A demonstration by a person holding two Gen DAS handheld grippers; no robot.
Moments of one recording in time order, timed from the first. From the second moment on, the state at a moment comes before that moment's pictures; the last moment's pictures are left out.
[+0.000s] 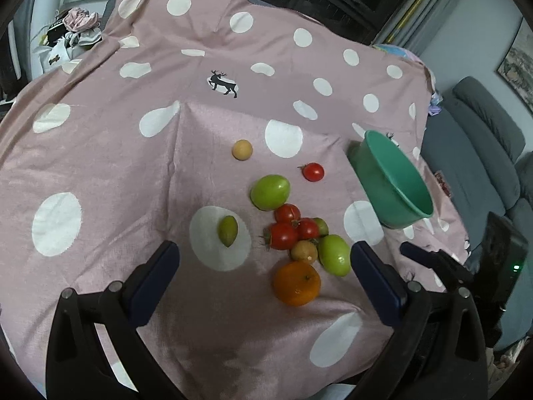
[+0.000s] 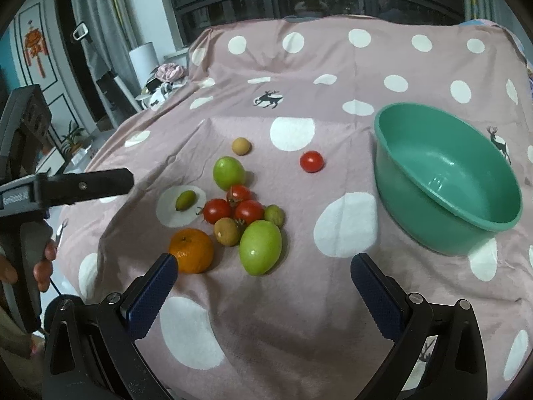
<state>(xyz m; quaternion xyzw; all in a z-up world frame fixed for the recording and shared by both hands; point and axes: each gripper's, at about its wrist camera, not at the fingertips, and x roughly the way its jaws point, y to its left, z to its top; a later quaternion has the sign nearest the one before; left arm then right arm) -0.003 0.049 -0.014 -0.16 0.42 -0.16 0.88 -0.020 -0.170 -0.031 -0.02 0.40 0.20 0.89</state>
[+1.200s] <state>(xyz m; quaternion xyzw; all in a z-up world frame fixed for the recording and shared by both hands) 0.023 0.025 -0.037 -0.10 0.45 -0.18 0.87 0.012 -0.168 -0.061 0.02 0.45 0.25 0.86</state>
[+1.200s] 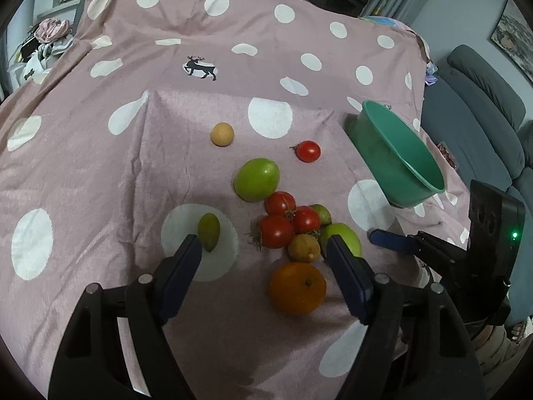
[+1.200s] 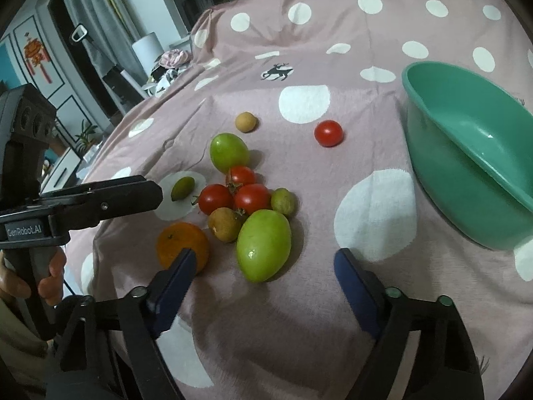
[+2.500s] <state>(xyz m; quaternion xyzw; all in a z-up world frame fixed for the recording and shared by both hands) 0.110 -0.005 -0.074 -0.05 0.48 -0.19 0.86 0.043 -0.154 -0.072 0.00 0.49 0.26 0.83</state>
